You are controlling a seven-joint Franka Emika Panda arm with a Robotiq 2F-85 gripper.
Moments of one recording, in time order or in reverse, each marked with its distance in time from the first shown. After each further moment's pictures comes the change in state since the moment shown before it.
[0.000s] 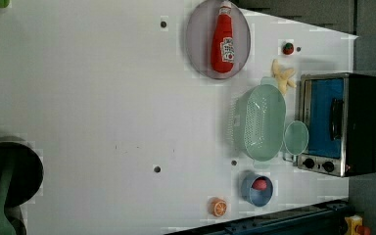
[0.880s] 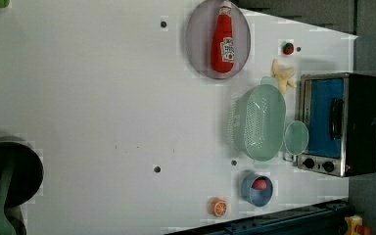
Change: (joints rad) arm -0.015 0.105 0.003 -0.025 -0.042 -0.052 -0.061
